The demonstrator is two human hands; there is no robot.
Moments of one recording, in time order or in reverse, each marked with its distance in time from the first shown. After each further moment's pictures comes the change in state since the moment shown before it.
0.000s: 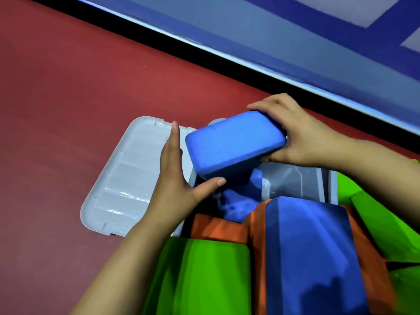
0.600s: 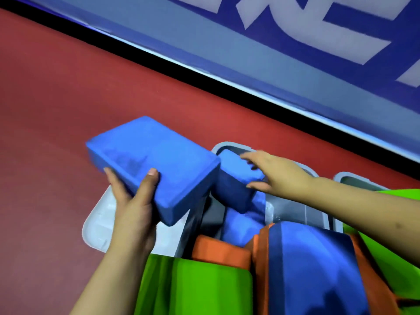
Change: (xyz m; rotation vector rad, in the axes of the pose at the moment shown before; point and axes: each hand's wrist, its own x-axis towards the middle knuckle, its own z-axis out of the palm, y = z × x) left_hand -0.004 -0.008 -0.033 -0.838 0.482 -0.293; right_hand 0.008 0.027 0.055 -0.182 -0.102 0.015
